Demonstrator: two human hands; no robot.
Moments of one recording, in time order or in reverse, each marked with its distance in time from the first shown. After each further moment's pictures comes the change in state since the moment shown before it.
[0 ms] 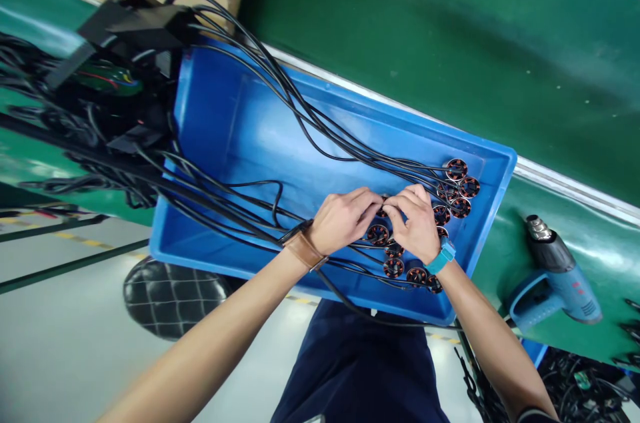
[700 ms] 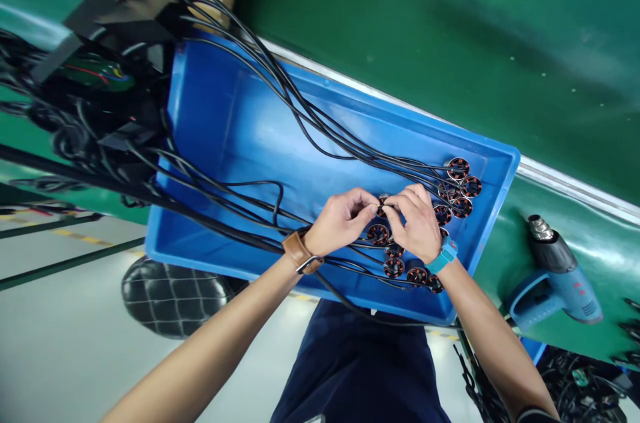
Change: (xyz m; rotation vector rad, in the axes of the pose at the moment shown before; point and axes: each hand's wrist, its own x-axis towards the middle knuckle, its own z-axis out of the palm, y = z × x) left_hand -0.007 -0.003 0.010 -0.696 0.099 -0.320; right_hand -0.003 0.004 0.000 -0.064 -0.031 -0.053
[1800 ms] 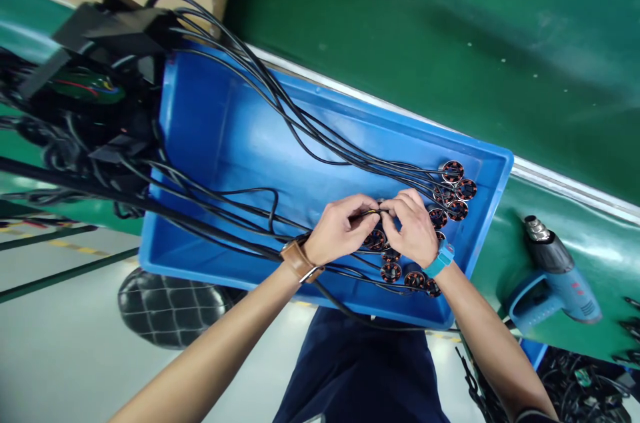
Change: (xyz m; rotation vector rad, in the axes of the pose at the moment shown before) left_hand 0.001 0.009 0.004 0.123 0.011 0.117; right_hand 0.003 -0.001 -0.002 0.053 -0.003 -0.003
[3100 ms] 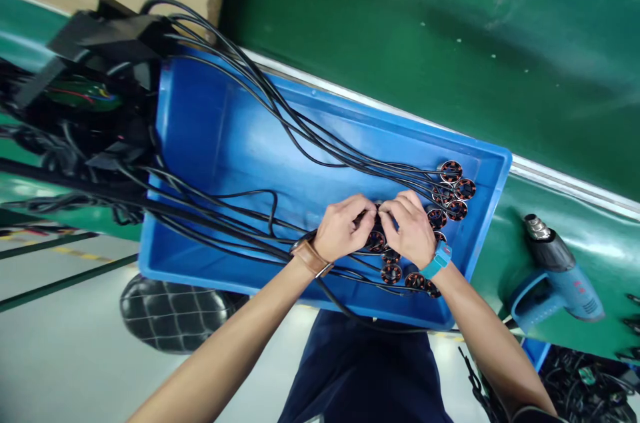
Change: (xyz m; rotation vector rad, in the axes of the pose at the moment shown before) left_hand 0.003 -0.016 0.009 0.218 0.054 0.222; right_hand 0.000 -0.001 0.004 -0.025 0.028 -0.016
